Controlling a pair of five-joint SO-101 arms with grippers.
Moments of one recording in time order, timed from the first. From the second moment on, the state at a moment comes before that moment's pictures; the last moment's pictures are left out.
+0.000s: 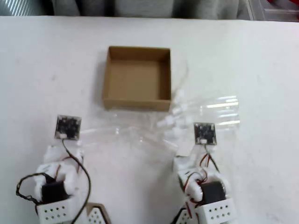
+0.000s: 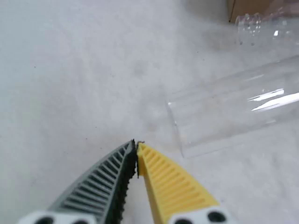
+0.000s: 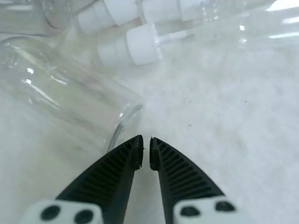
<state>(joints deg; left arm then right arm) -18.4 -104.4 97.1 66.3 -15.8 -17.7 -100.1 96.6 70.9 -11.9</state>
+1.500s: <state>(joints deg) -18.4 -104.4 95.6 65.9 -15.8 -17.8 -100.1 96.6 70.9 -11.9</state>
